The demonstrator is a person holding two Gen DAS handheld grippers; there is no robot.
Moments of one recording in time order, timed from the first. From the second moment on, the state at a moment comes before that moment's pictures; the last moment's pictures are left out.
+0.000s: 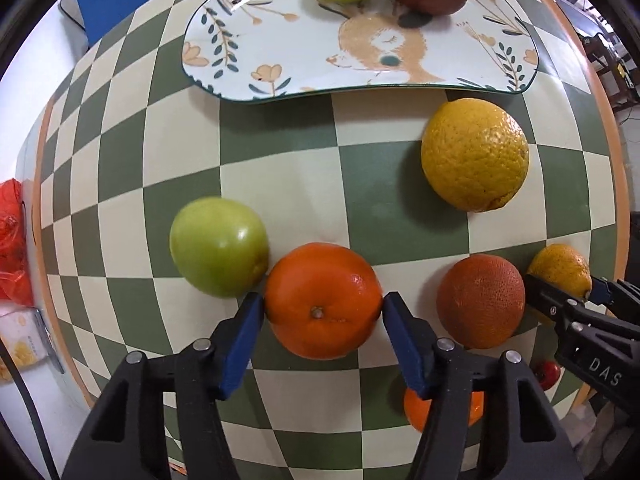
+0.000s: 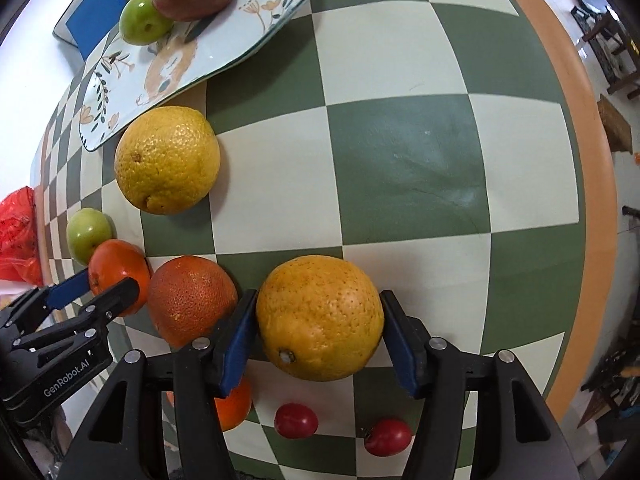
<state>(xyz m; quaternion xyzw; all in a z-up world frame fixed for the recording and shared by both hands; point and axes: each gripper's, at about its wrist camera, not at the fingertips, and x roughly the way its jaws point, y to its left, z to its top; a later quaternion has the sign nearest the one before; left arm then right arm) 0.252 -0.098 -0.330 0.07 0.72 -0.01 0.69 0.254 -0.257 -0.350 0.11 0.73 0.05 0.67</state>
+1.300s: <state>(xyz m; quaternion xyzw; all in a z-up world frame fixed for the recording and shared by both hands) 0.464 -0.008 -0.270 -0.03 0.71 -0.01 0.71 0.419 -0.191 -0.307 0.08 0.69 0.07 0.72</state>
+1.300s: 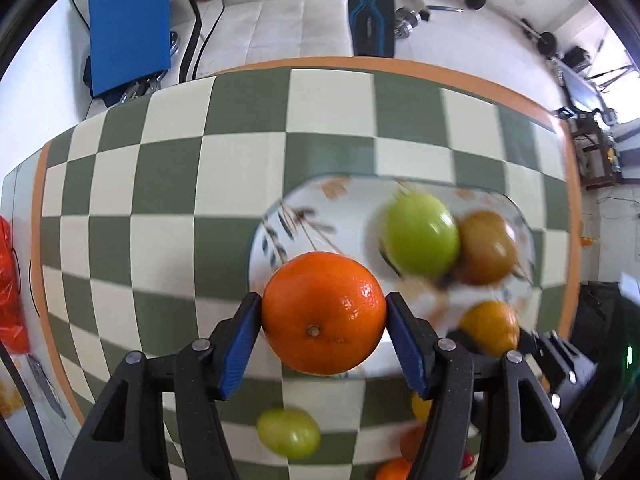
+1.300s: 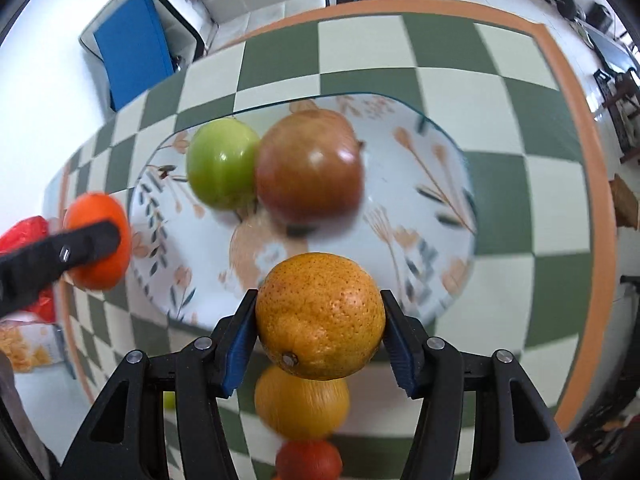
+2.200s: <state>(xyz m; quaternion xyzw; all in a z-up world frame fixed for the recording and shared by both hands) 0.484 0.000 -0.284 -0.04 0.71 0.00 0.71 0.428 -0.199 -0.300 0.05 0.68 0.02 0.73</state>
